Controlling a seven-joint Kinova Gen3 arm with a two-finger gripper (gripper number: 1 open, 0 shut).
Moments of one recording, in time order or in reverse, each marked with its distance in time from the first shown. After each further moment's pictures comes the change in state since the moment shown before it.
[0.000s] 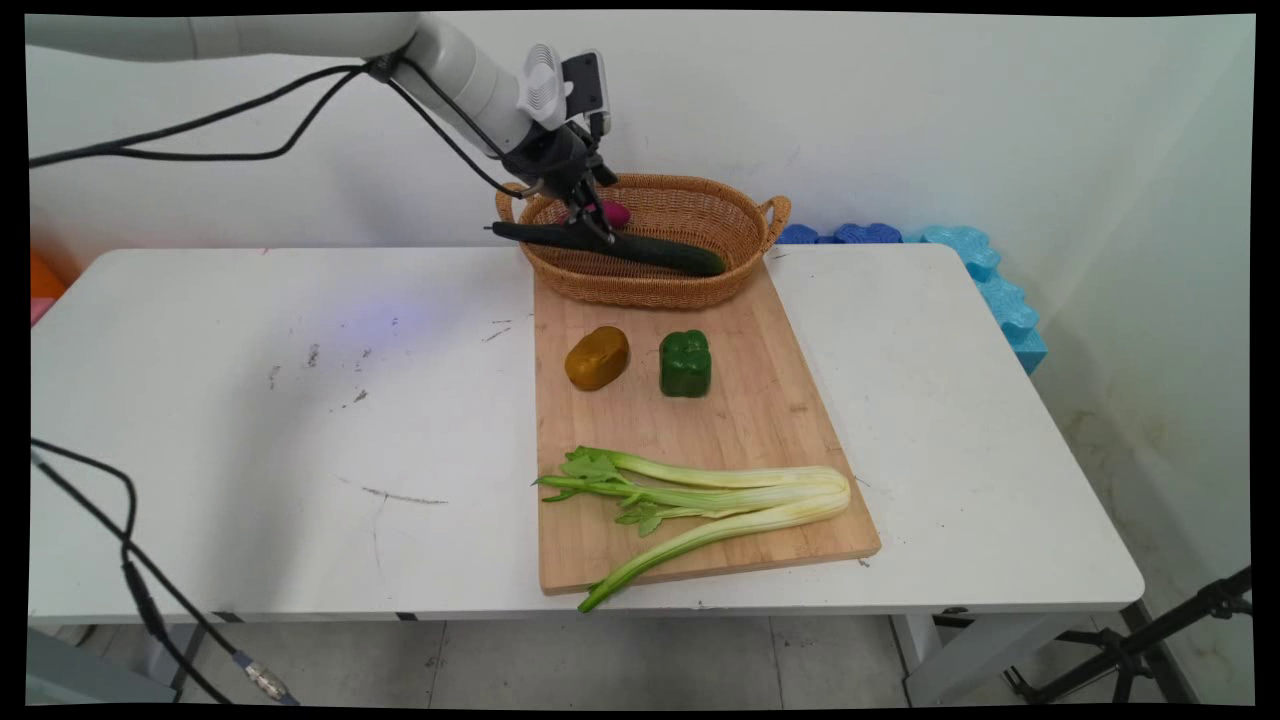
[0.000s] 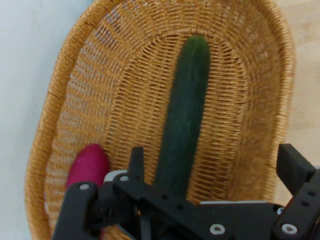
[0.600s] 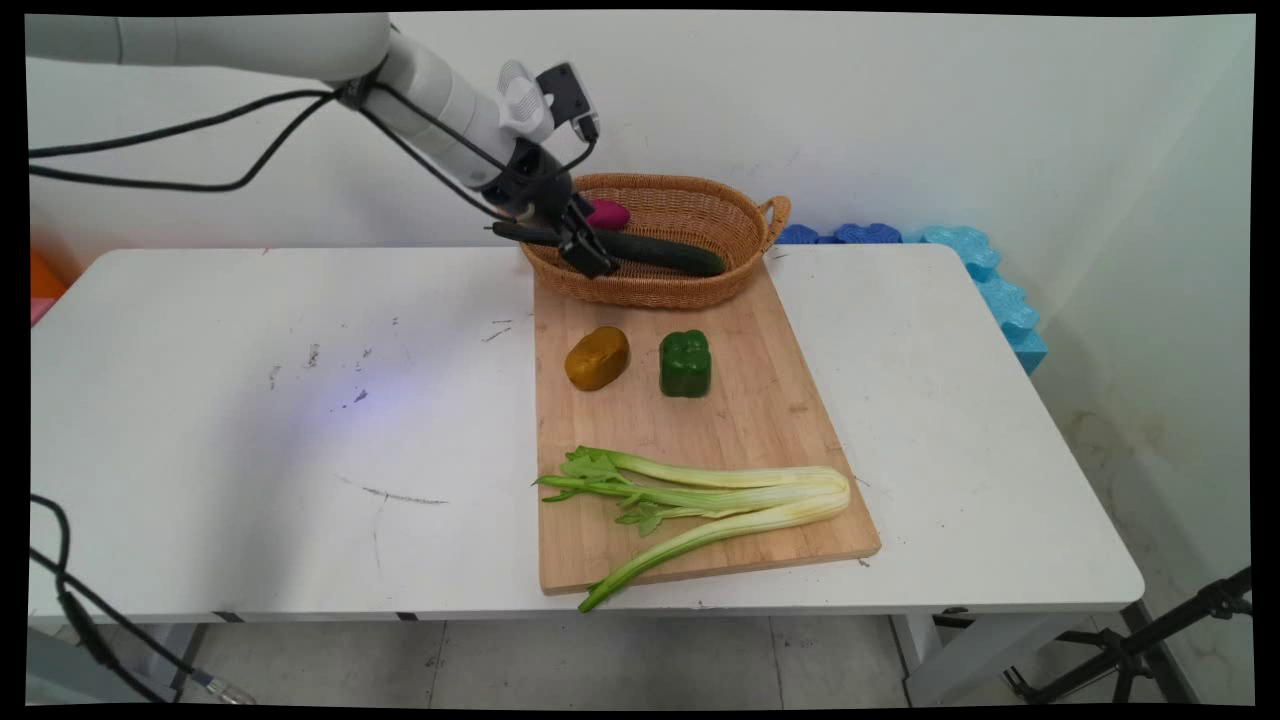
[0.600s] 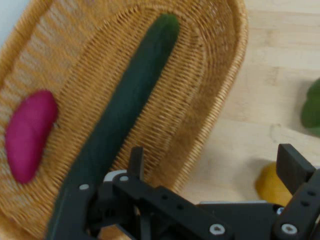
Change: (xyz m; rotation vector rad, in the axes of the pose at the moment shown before) arm -0.004 0.051 -0.026 -0.001 -0.032 -0.265
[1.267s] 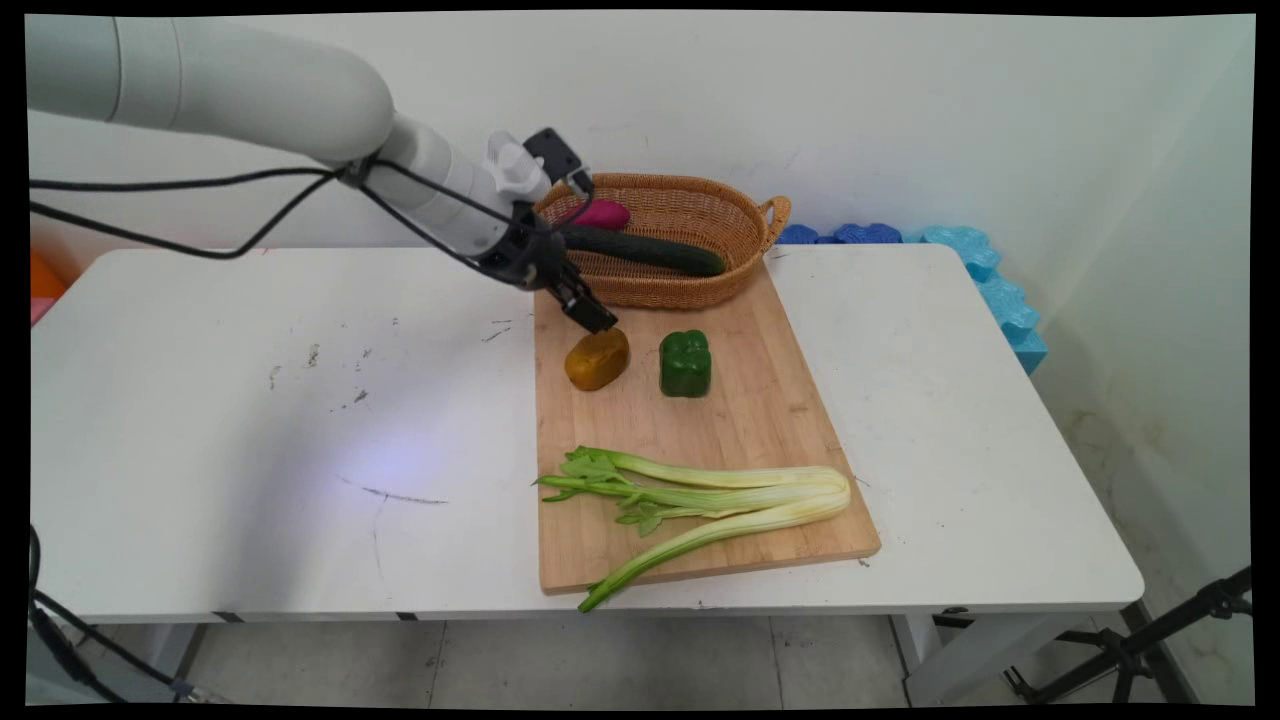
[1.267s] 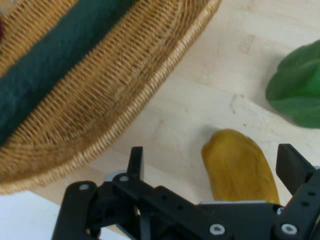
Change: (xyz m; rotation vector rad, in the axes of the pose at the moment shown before) arm -0.036 0.044 0.020 -0.013 -0.040 -0.213
